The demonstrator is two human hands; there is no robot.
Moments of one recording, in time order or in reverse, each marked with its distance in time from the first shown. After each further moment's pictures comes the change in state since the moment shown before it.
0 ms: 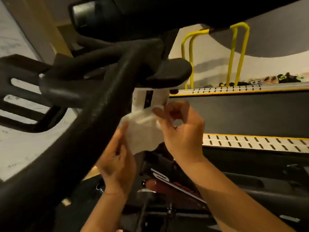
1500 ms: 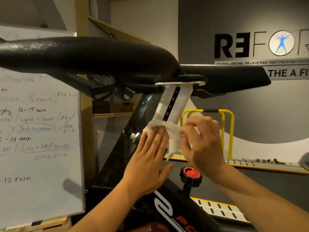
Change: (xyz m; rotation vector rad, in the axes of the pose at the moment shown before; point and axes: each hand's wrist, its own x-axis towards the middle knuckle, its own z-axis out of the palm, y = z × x) left_hand -0.023 -0.098 0.041 0.693 -0.153 0.863; right_hand -0.023 0.043 -0.024 -0.656 0.002 -1.064
